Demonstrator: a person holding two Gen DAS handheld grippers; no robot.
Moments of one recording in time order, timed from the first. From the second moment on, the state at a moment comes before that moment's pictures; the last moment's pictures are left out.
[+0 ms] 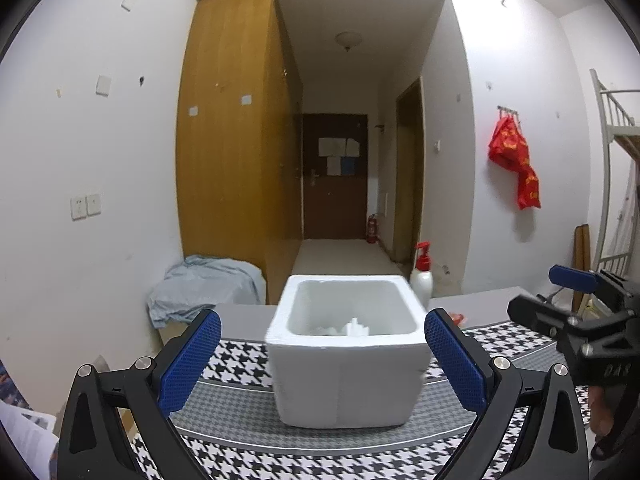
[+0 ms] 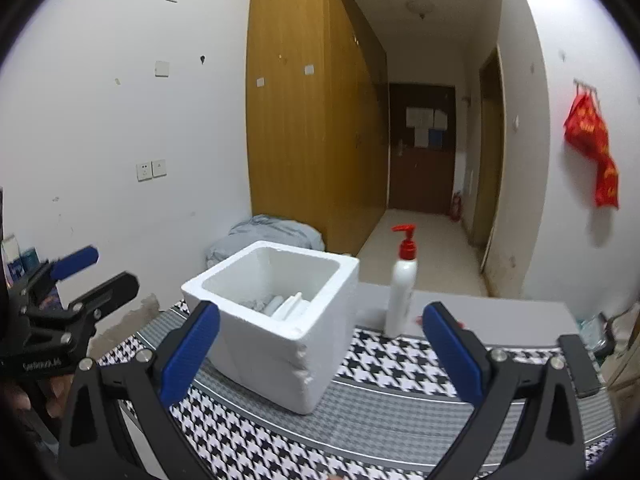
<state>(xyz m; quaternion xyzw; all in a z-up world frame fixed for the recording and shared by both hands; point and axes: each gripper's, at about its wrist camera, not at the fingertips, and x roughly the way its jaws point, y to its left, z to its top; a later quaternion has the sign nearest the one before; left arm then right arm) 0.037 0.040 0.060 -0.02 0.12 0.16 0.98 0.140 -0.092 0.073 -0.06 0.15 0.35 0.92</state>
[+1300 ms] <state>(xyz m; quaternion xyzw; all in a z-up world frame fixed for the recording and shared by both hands) 0.008 0.001 -0.005 0.00 0.09 0.15 0.98 0.093 -0.166 -0.006 -0.01 0.12 0.29 0.95</state>
